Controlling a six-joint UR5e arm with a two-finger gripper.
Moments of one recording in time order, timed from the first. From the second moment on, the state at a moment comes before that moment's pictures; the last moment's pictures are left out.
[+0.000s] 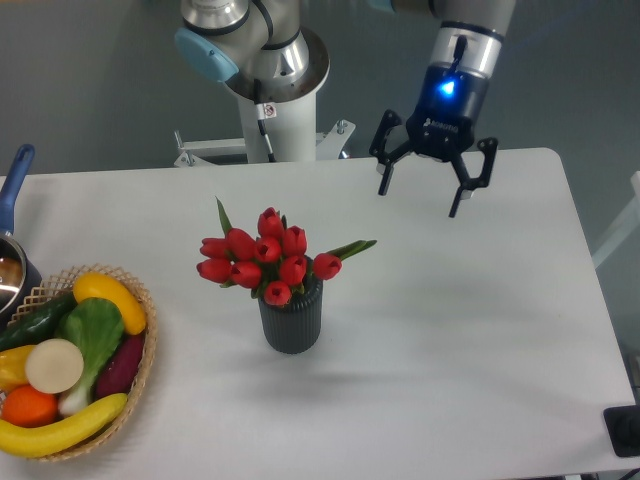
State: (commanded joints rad) arm 2.93 -1.56 -2.00 -0.86 0.68 1.33
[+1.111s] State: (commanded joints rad) arm 2.82 -1.70 -2.06 -0.86 0.47 1.53
